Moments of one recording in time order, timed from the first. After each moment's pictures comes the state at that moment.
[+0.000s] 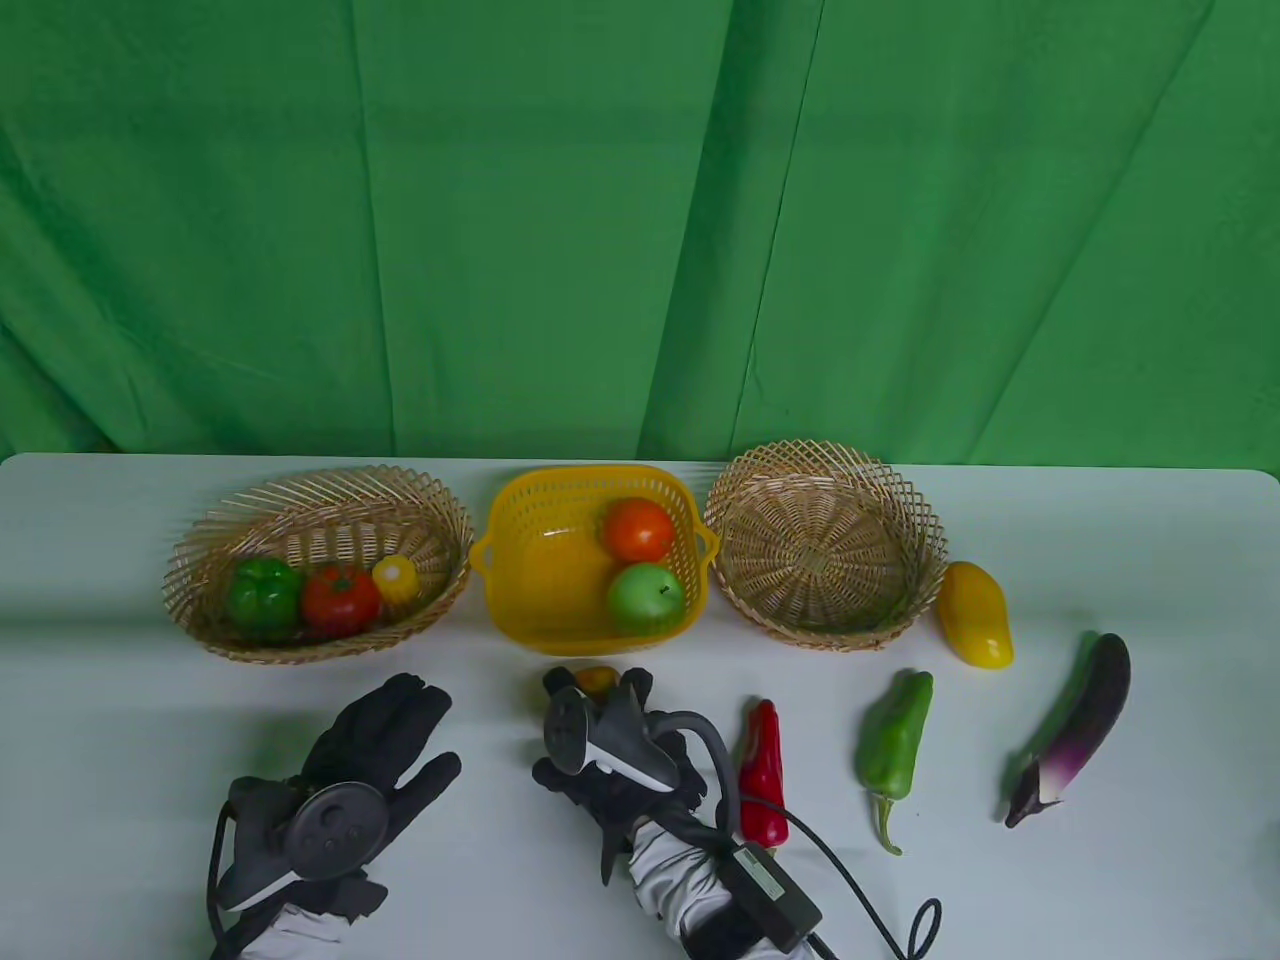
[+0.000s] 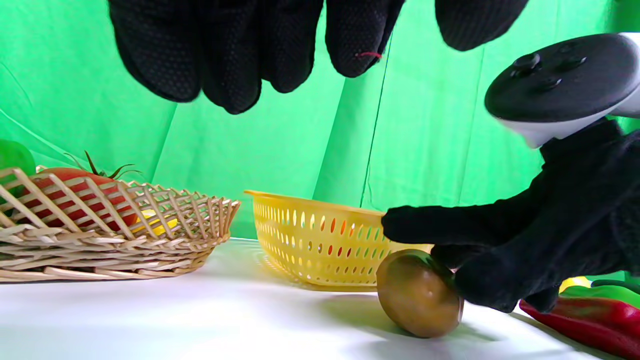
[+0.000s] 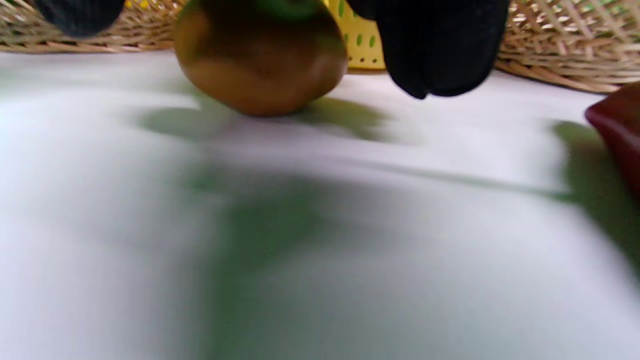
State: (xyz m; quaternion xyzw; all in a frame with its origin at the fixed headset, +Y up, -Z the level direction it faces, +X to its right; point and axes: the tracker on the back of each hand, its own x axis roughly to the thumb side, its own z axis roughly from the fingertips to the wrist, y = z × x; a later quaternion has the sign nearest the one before) left_hand -0.246 -0.701 -0.249 0.12 -0.16 0.11 0.97; right_hand -0.026 -0.747 -0.328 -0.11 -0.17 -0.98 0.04
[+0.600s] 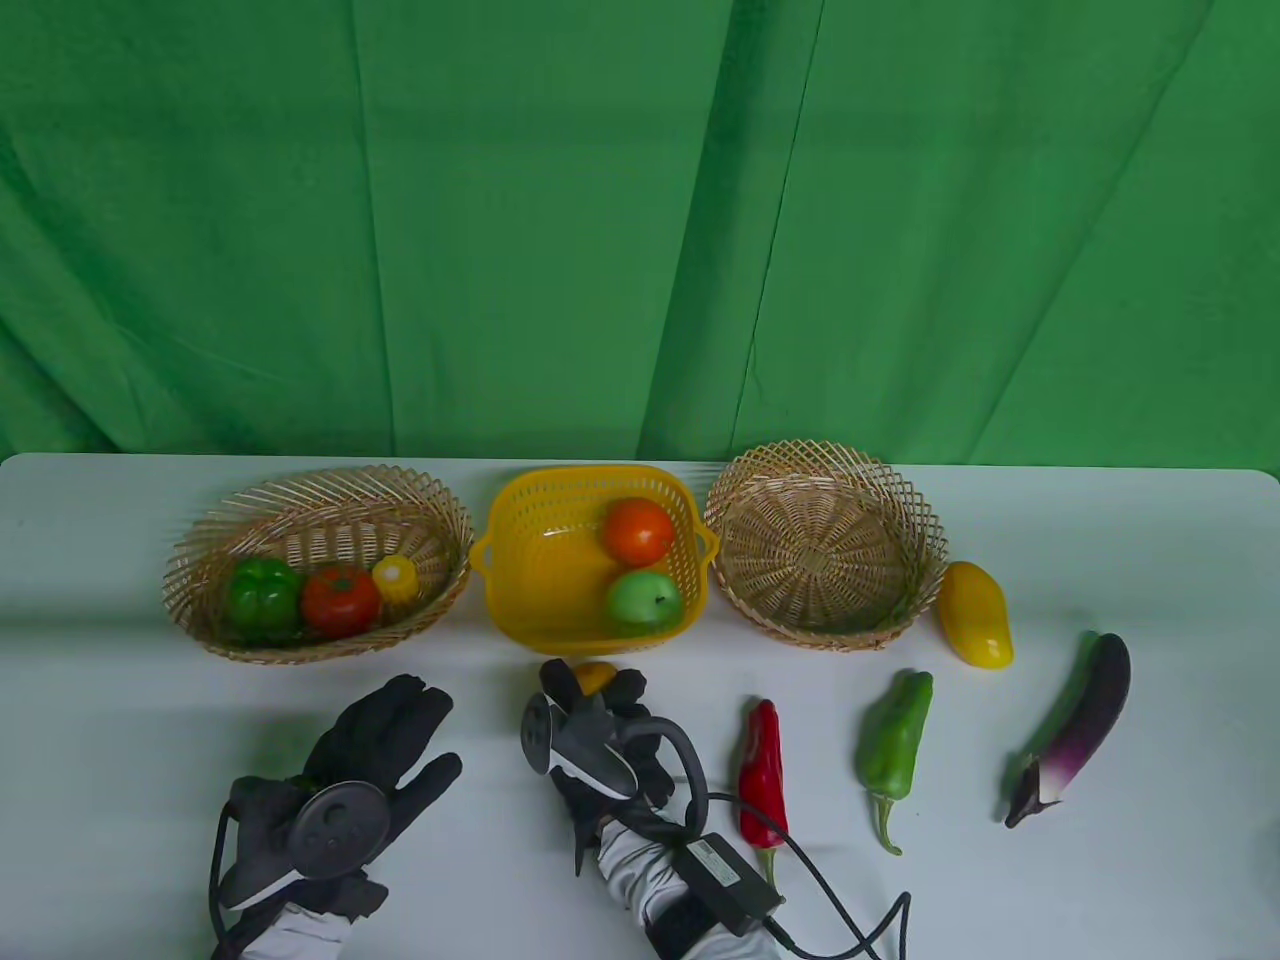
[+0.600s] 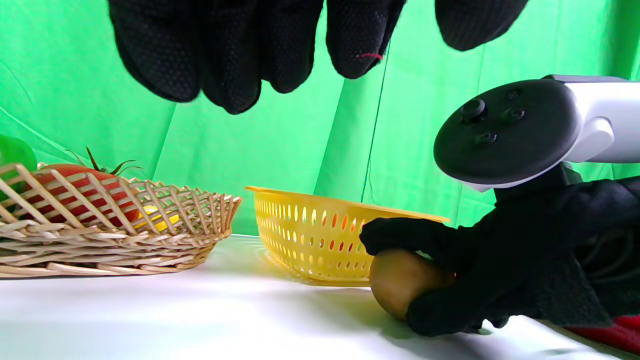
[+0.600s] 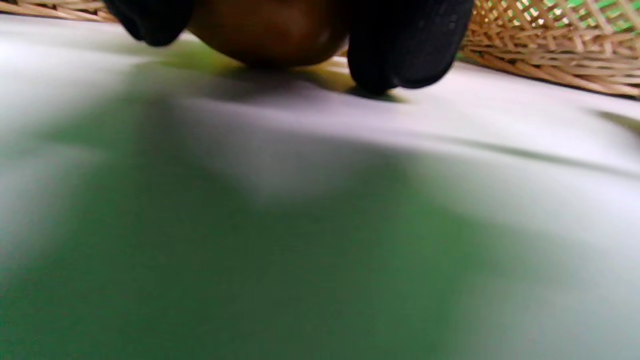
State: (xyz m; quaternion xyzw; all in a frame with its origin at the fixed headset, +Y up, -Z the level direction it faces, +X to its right) left_hand -0.245 -0.702 -0.249 0.12 -0.16 0.10 0.97; right_hand -0.045 -0.776 -0.338 -0.07 -0.12 -0.99 0.05
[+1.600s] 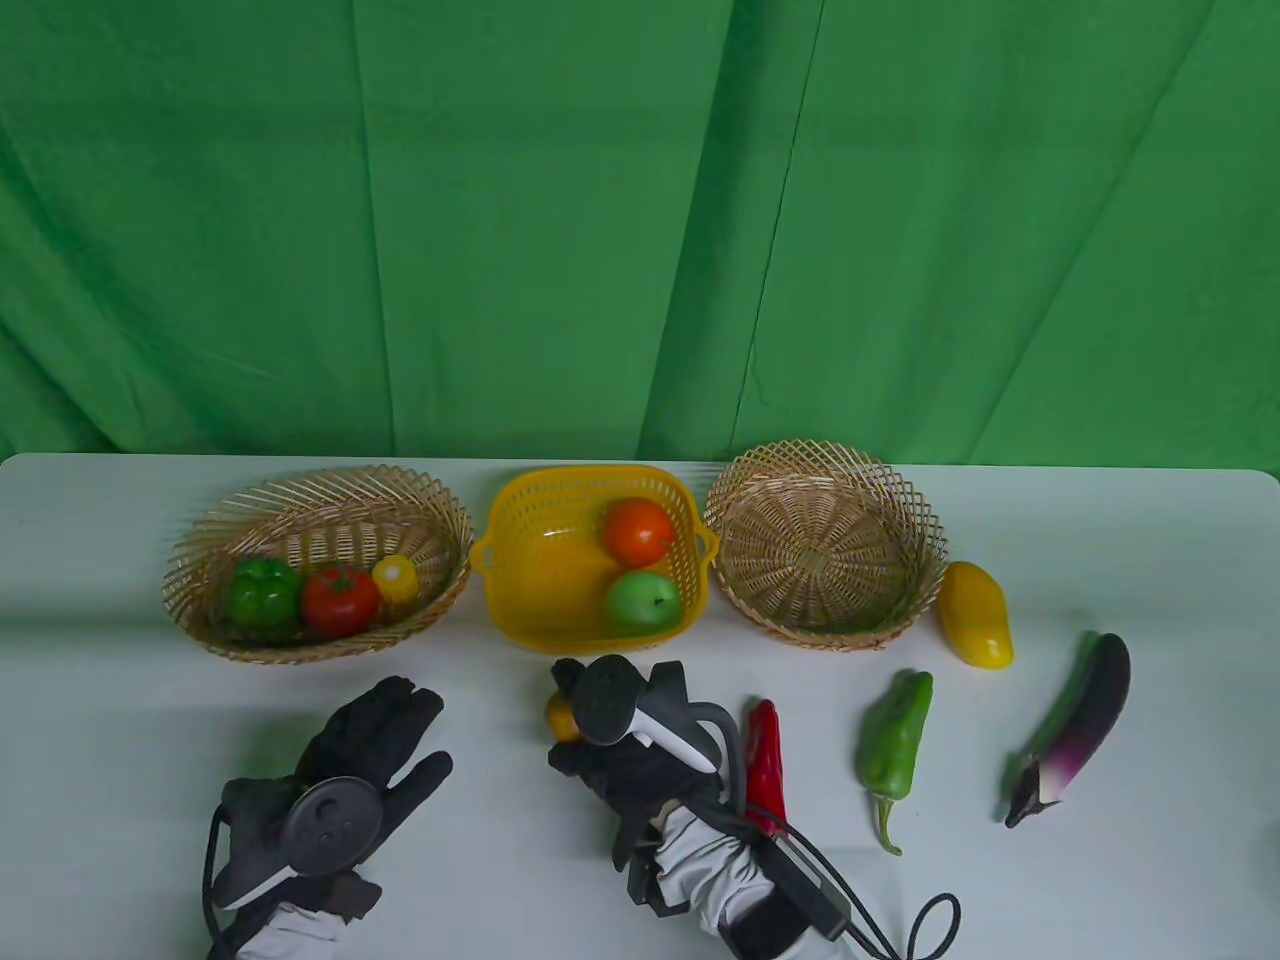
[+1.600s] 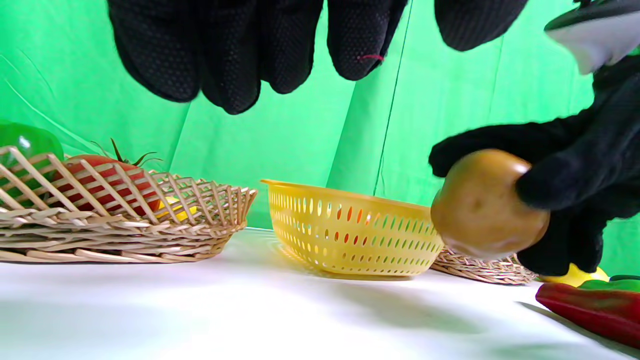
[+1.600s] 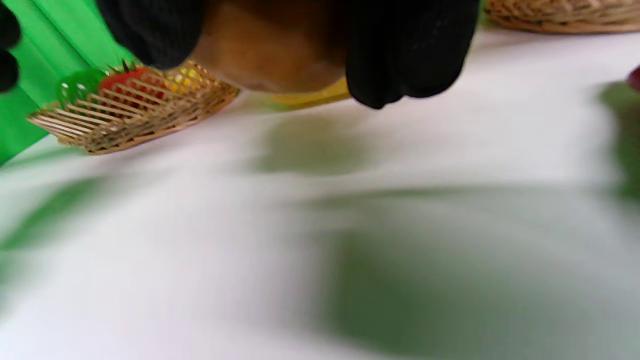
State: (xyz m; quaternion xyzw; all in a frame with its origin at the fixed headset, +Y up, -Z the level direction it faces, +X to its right) left_hand -0.251 -0.702 -0.250 0.11 -0.14 0.11 0.98; right_hand -0.002 -0.697 -0.326 -0.13 -0.21 -0.96 -0.14
